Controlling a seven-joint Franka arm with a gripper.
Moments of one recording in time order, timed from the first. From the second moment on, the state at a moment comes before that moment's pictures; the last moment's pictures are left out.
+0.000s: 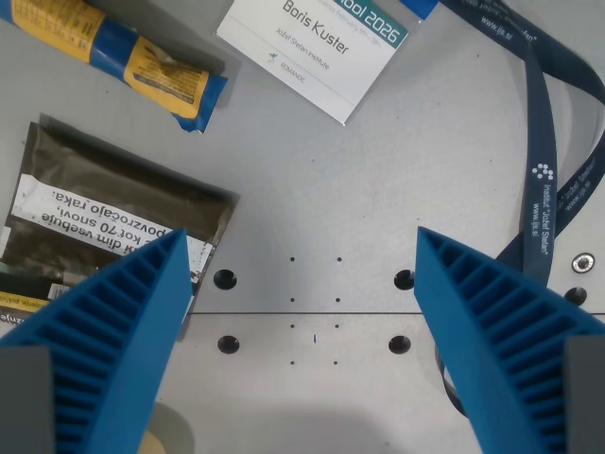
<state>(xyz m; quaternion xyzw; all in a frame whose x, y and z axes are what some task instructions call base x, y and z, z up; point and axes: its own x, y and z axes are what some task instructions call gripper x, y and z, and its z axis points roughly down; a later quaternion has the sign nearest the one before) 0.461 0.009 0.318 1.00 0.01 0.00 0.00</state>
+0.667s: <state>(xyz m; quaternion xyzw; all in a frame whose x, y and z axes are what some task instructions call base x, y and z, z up) 0.461 0.010 0.317 1.00 0.02 0.00 0.00</state>
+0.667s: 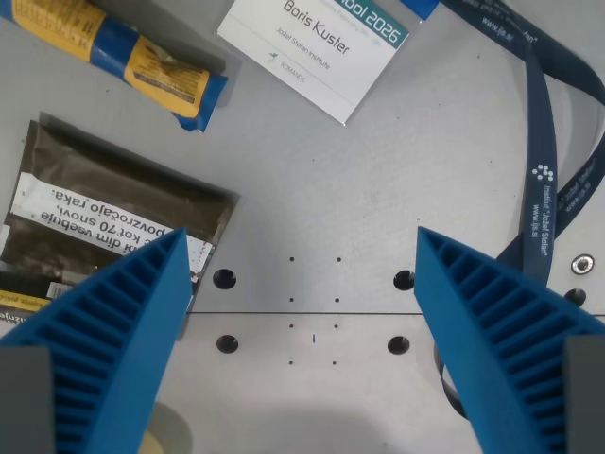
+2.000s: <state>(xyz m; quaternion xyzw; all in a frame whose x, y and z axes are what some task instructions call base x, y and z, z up) 0.478 0.056 0.256 0.98 0.21 -0.02 0.00</state>
